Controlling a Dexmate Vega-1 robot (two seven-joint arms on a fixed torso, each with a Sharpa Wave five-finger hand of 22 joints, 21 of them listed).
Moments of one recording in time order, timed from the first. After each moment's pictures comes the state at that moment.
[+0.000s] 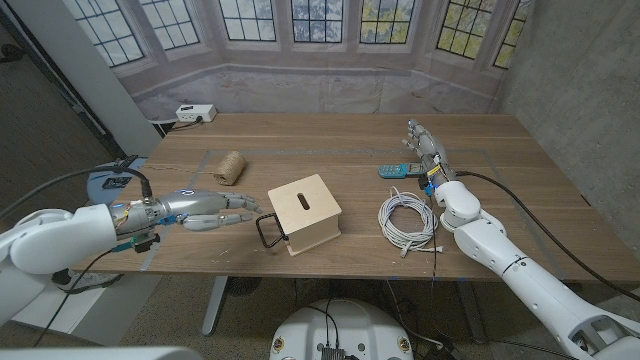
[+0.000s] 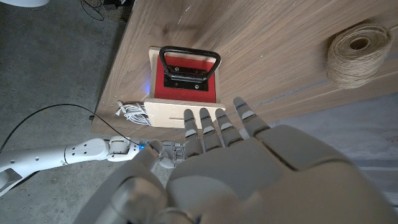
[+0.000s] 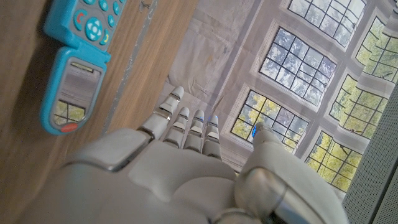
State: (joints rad) left arm 1.69 0.78 -0.53 -2.10 0.36 -0.60 -0.59; left_hand 0.07 0.16 0.60 0.17 0.19 0.30 -0.08 0.25 0.18 0.23 -0.07 0.30 0.20 0.15 -0.07 0.21 0.18 0.19 0.06 0.21 0.18; right arm -0.93 -0.53 -0.40 -1.55 0.44 0.21 -0.27; right_hand 0.37 0.12 0.30 -0.05 0.18 0.20 -0.03 0.19 0.18 0.19 -0.02 0.19 0.19 0.12 -0.04 0.19 0.20 0.39 -0.04 0.19 0.17
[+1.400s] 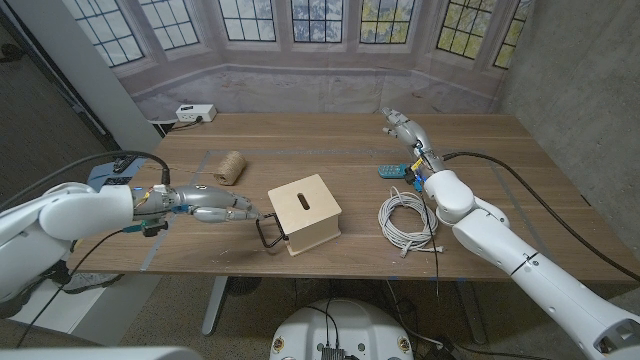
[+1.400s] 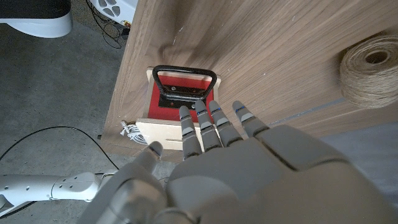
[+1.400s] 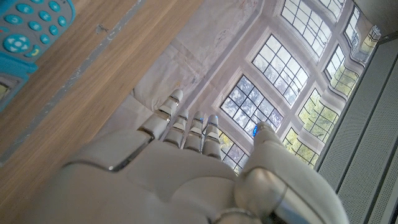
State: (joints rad) left arm 1.54 0.97 -0.37 -1.99 0.29 -0.56 -0.66; left_hand 0.03 0.15 0.60 0.17 0.19 0.38 -0.12 0.24 0.18 0.34 -0.09 0.32 0.21 0.28 -0.12 0.24 0.19 0.14 0.03 0.20 0.18; right arm -0.96 -0.63 -0.46 -1.84 0.25 0.01 -0.29; right_hand 0.37 0.12 0.29 -0.06 0.18 0.19 -0.03 0.19 0.18 0.16 -0.01 0.18 0.19 0.10 -0.04 0.19 0.20 0.33 -0.04 0.18 0.17
